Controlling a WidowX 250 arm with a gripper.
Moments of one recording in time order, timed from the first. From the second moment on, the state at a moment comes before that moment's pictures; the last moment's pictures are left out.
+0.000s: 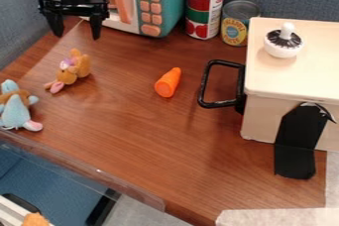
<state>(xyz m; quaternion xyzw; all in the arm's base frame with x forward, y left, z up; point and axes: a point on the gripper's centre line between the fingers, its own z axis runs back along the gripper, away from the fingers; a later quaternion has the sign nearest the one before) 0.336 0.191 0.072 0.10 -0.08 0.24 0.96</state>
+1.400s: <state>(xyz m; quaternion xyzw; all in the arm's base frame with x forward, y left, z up) 0.217 0.219 0.043 0.12 0.00 0.22 0.97</state>
